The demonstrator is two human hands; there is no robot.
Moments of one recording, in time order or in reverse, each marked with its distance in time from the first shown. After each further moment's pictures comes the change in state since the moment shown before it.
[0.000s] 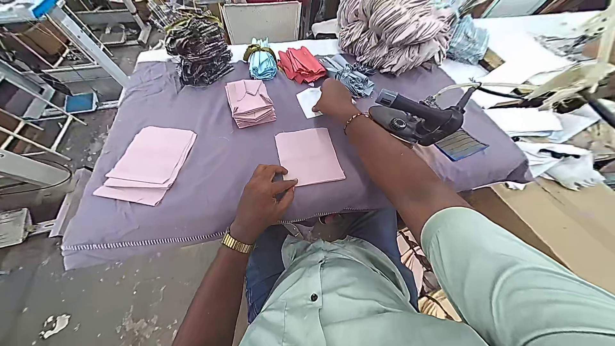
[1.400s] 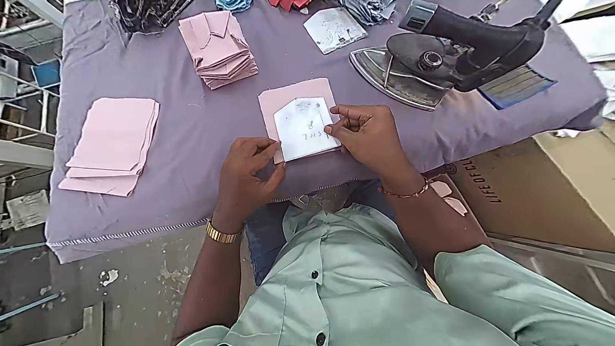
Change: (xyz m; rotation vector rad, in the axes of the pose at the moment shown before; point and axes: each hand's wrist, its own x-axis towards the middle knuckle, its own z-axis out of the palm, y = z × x) left_hand 0.003 0.002 -0.006 -0.075 -0.010 -0.024; right_hand -0.214 0.054 0.026 0.910 0.009 -0.127
